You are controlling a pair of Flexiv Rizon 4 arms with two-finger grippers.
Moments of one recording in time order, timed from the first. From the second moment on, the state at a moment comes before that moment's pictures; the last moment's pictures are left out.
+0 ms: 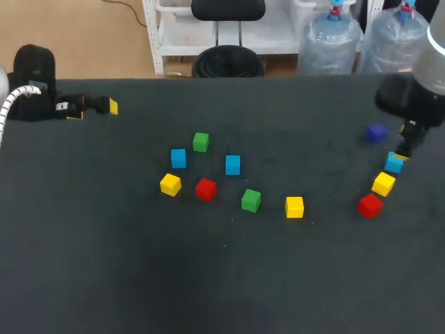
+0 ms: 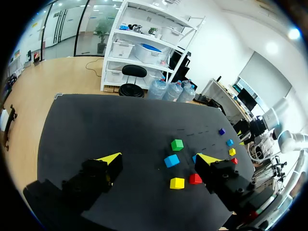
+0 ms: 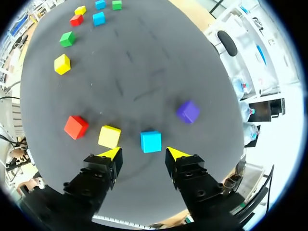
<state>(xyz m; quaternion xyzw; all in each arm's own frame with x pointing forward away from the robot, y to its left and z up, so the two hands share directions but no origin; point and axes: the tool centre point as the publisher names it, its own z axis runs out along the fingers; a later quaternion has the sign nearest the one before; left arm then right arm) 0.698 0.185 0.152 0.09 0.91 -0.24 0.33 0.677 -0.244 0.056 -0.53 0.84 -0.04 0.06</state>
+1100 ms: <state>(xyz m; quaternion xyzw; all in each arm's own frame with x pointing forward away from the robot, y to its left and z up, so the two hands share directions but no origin) 0.698 0.185 0.152 0.09 0.91 -0.24 0.33 0.688 -0.264 0.012 -0.53 0.85 -0.01 0.02</state>
